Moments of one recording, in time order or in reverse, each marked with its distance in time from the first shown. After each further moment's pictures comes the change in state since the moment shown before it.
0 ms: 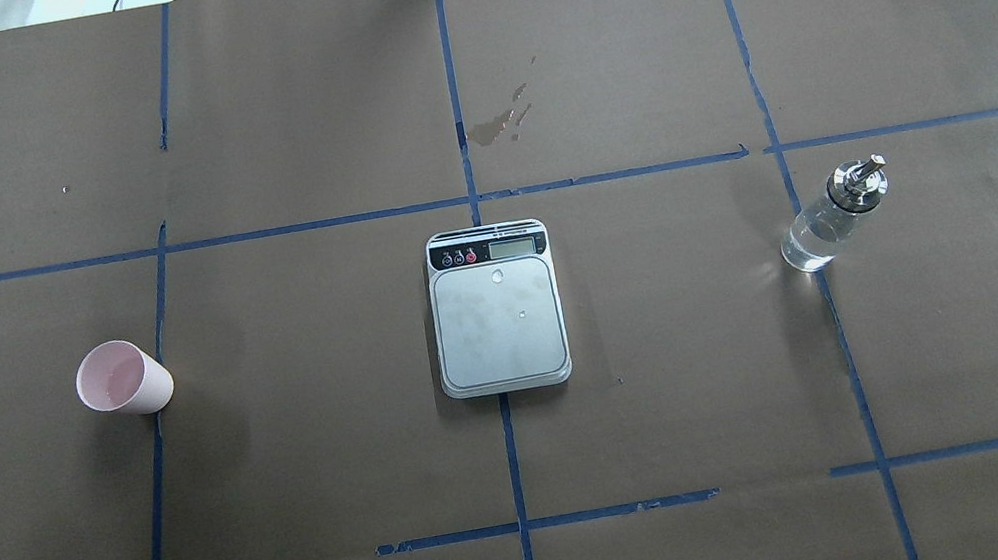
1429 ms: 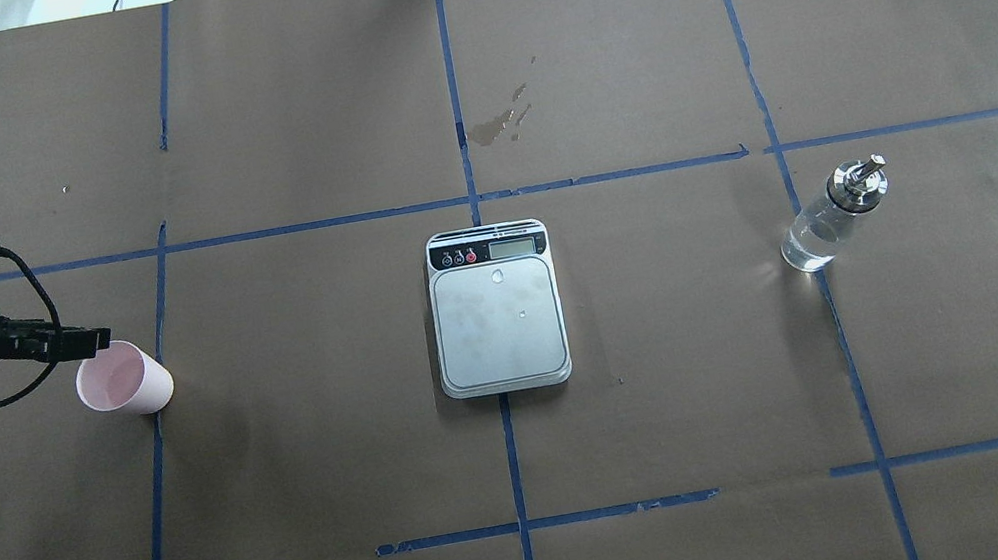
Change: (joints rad) left arm 0.637 0.161 -0.312 0.034 0.335 -0.760; right arm 0.000 -0.028 -0.004 0.035 0.004 0.037
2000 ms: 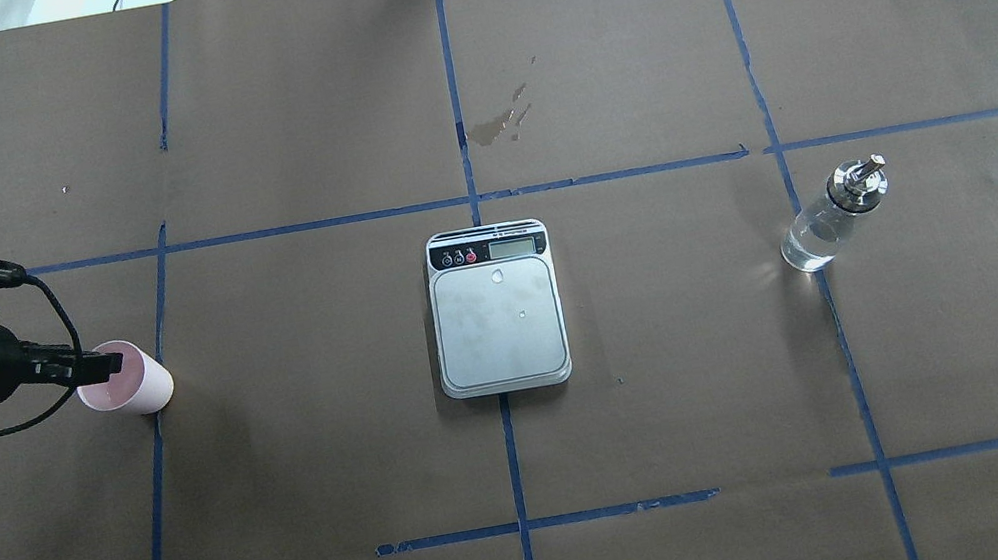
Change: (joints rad) left arm 0.049 0.008 0.009 0.000 0.011 -0.004; right arm 0.000 -0.007 0.000 0.000 0.000 0.001
